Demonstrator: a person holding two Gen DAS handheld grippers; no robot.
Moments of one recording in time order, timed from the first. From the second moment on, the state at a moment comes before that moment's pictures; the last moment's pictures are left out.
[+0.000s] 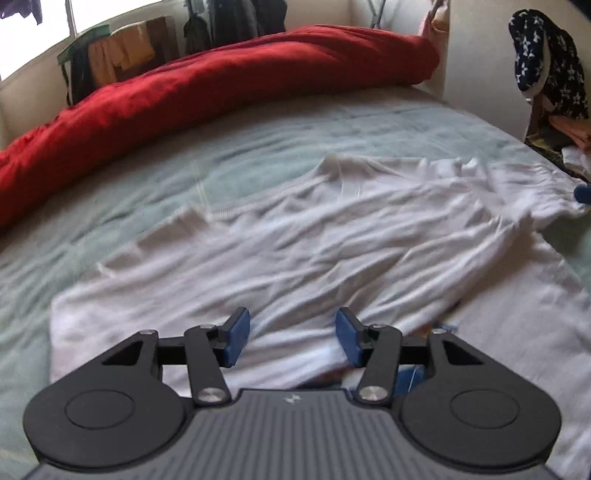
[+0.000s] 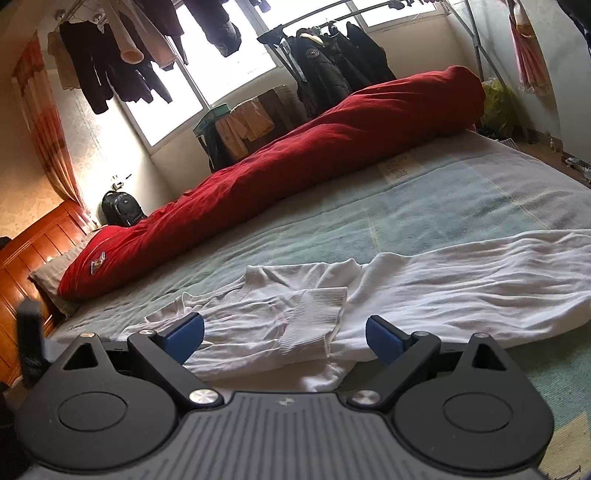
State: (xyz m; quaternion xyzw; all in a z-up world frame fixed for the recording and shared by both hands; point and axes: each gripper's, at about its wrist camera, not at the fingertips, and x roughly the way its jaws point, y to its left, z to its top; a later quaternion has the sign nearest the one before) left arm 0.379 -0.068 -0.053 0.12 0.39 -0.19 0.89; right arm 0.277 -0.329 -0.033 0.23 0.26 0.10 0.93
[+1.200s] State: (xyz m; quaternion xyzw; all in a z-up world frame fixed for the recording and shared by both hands) left arm 0.079 -0.001 -0.054 0.09 0.35 -0.19 0.91; right arm 0.119 -0.151 -0.087 -0.04 0.38 0.14 0.91
